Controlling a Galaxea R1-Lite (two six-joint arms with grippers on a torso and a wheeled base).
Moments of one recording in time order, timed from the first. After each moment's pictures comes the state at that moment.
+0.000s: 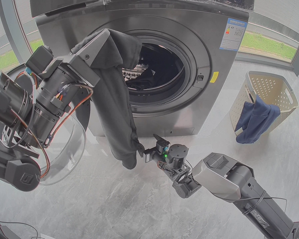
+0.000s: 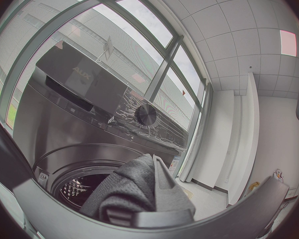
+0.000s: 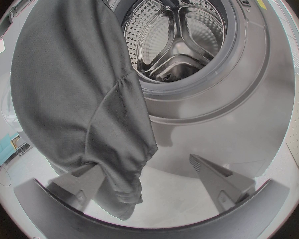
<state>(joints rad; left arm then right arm) -0.55 1.64 -0.76 -1.54 -0.13 -0.23 0.63 2.89 -1.67 -1.35 -0.05 0.00</state>
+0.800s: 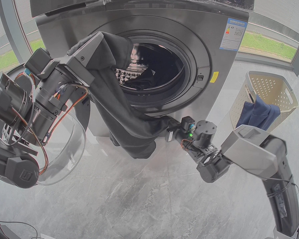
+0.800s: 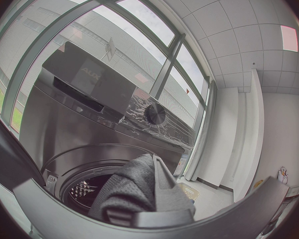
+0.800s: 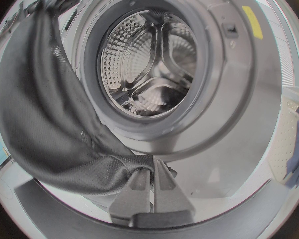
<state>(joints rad) -0.51 1.65 -0.75 -1.54 -0.13 -0.23 0.52 2.57 -1.34 -1.40 -0.05 0.01</state>
